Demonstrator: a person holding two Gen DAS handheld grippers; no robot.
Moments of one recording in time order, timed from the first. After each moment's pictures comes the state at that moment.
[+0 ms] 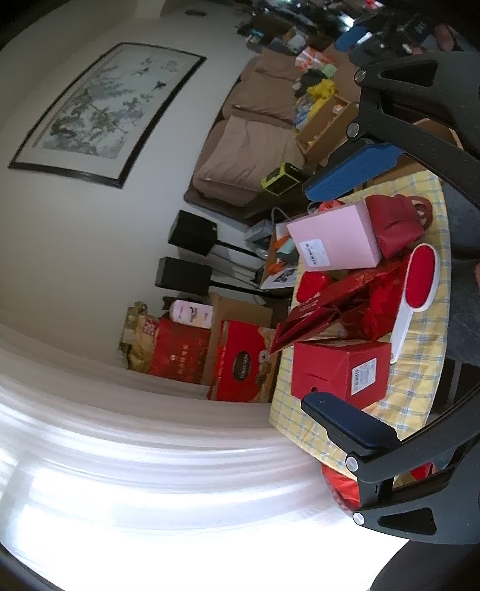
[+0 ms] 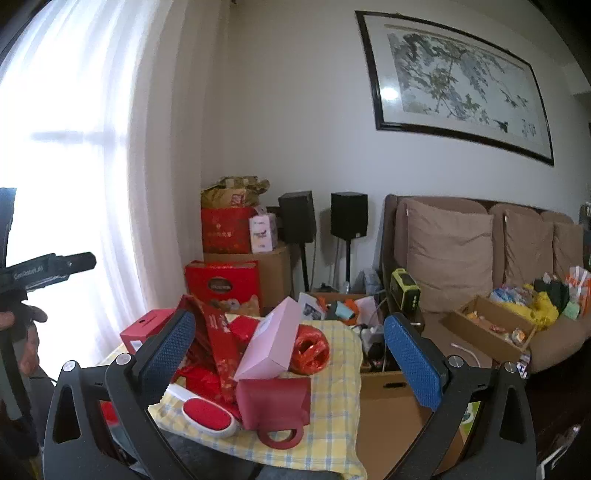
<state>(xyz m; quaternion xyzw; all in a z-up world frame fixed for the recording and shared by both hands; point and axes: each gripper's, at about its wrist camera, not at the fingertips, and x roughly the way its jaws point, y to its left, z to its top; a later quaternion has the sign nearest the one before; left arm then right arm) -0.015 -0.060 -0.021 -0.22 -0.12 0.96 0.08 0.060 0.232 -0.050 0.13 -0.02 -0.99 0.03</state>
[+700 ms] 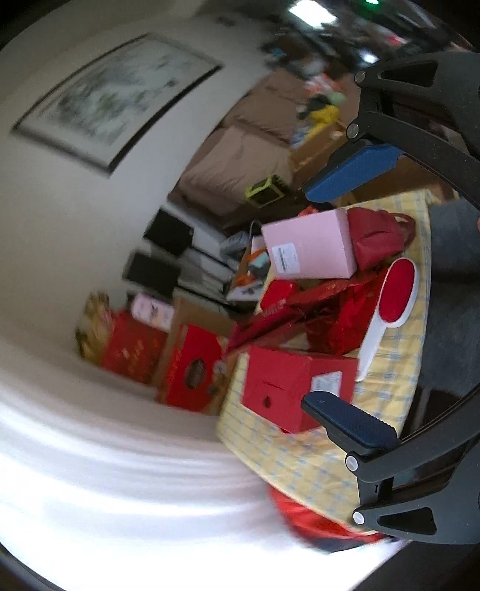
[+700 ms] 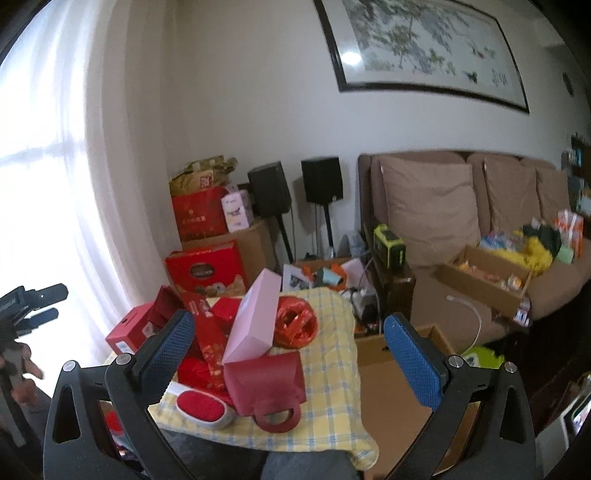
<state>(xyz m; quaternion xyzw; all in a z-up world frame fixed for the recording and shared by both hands) -0.037 -0.094 -0.058 -0.29 -0.21 0.93 0.09 0.042 0.259 -0.077 0.19 -0.10 -0.98 -0.01</state>
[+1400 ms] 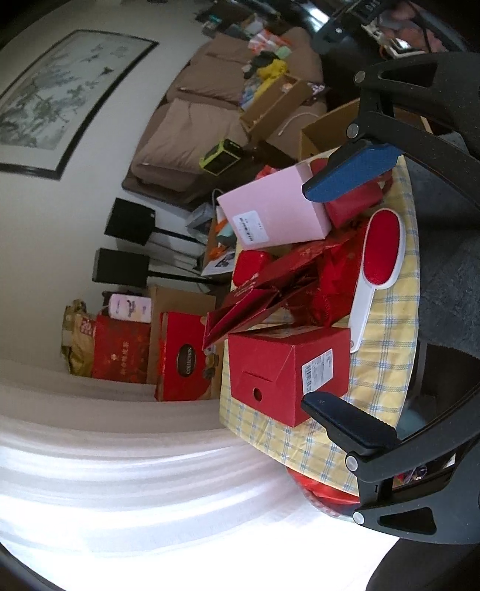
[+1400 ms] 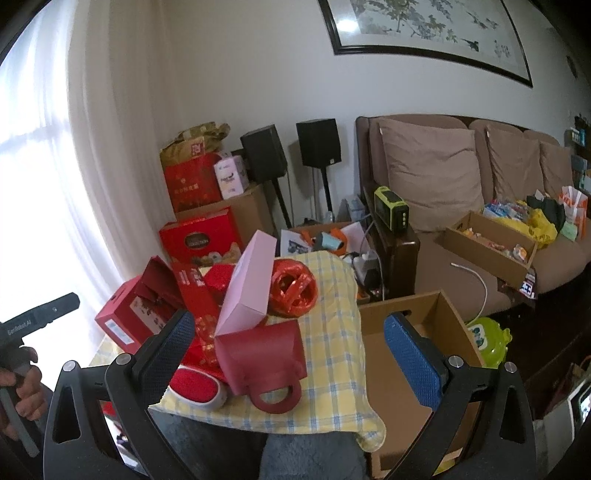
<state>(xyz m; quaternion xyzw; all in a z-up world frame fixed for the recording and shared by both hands) -0.050 -0.045 -0.084 -0.32 -0.07 0.94 0.07 0.017 0.261 -0.109 0.25 -0.10 -0.96 0.00</state>
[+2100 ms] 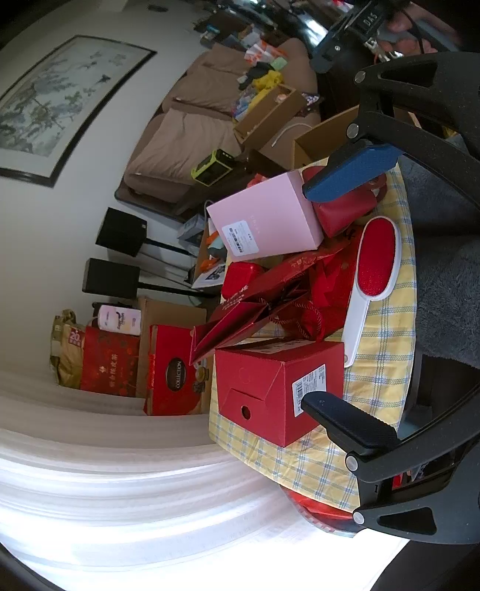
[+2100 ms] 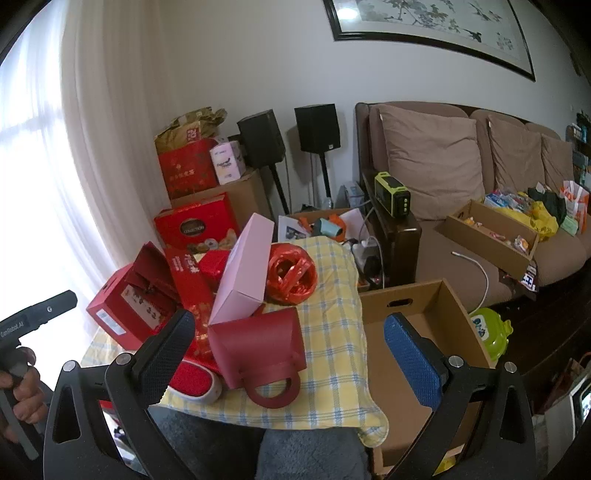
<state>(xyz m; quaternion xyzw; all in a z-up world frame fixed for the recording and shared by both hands) -0.057 -0.044 -0.094 -0.33 -0.08 0.93 0.10 0.005 0.259 -0.123 0.27 -0.10 -0.96 -0.01</state>
